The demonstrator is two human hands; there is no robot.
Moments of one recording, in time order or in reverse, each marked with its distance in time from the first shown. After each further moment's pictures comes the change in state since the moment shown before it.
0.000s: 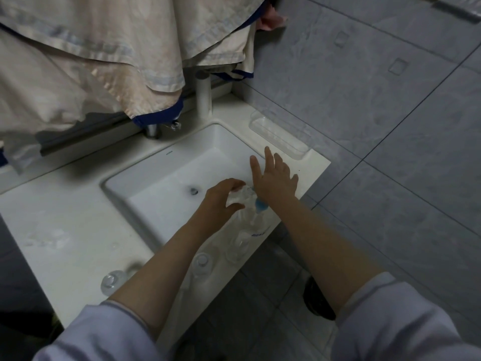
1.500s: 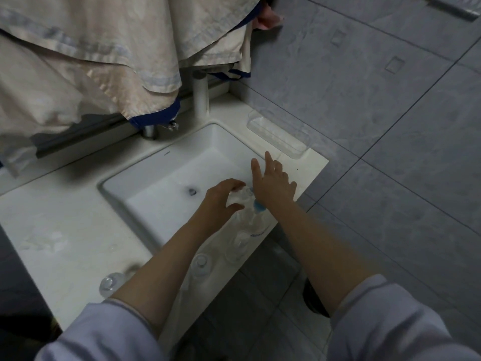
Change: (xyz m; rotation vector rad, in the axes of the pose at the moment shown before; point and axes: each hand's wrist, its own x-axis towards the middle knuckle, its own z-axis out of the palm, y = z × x) left_hand -0.003 0.021 -0.005 0.106 -0.026 0.004; right_hand -0.004 0.001 0.004 0.025 -0.020 0.054
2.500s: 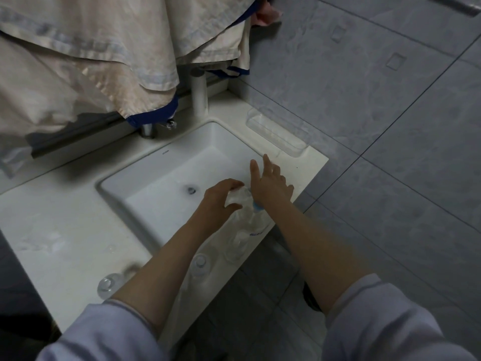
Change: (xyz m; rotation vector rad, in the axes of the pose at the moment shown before) left_hand 0.002 -0.002 0.002 0.013 -0.014 -0.012; right_hand -0.003 -0.001 0.000 0.000 -0.048 0.035
